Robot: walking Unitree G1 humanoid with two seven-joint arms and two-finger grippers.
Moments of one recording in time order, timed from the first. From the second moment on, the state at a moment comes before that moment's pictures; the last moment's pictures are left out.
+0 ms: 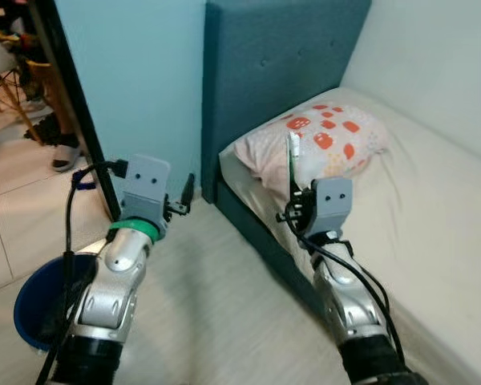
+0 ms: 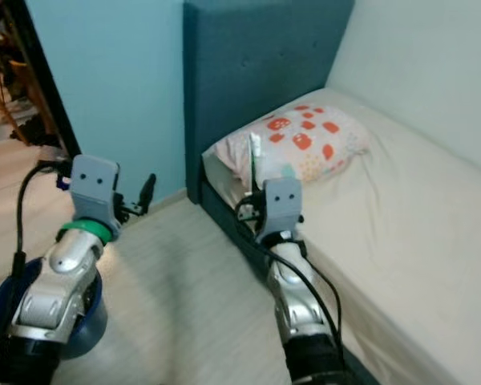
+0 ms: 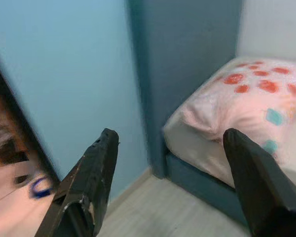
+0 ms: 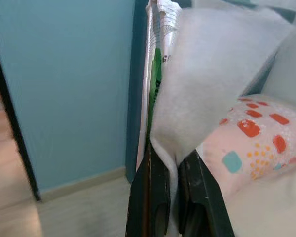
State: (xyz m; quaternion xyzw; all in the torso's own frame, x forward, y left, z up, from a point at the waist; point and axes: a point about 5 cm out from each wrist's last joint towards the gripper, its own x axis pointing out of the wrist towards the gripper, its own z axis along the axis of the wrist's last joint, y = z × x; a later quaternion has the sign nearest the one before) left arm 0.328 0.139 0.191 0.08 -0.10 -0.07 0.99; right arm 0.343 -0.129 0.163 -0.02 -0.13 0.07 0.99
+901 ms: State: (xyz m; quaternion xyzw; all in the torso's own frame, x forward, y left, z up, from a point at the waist) left arm 0.330 0.142 0.182 0.10 -0.08 -0.05 0.99; right arm 0.339 -0.133 0.158 -0.02 -0.12 0.06 0.99
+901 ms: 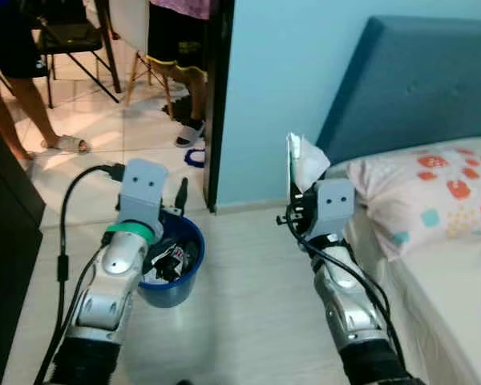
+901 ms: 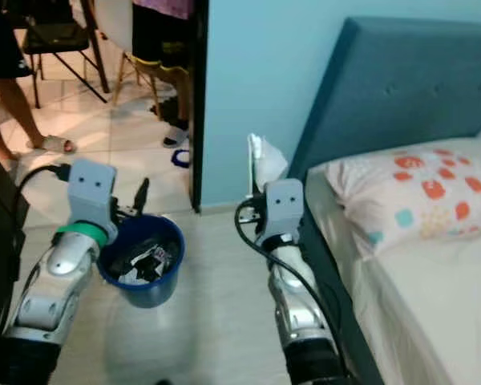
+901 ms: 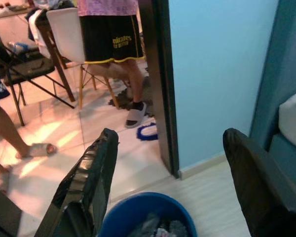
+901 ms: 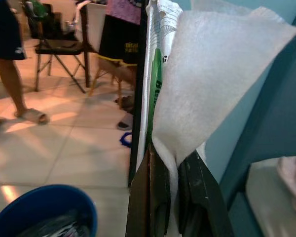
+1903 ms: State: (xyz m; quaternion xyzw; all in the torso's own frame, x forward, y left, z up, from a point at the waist) left arm 0.336 0.144 0.174 0.08 -0.06 -0.04 0.99; right arm 0.337 -0.131 0.157 0.00 -0.13 0.06 0.99
